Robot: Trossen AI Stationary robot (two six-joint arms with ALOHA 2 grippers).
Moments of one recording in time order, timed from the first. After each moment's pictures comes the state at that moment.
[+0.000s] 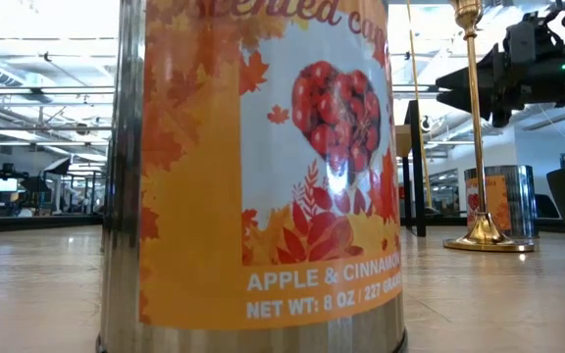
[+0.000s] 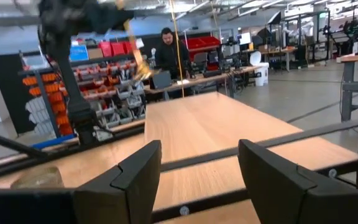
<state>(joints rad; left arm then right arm) 0.19 1.17 0.99 0.12 -0.51 -0.01 0.04 0.20 0.01 0.29 0.50 0.13</state>
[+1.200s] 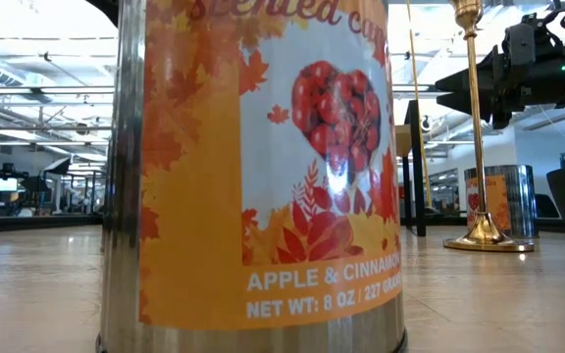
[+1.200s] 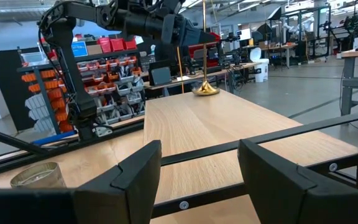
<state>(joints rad) 0.63 1.51 1.18 0.03 -0.23 -0.04 0.04 0.20 0.01 0.28 0.50 0.14</state>
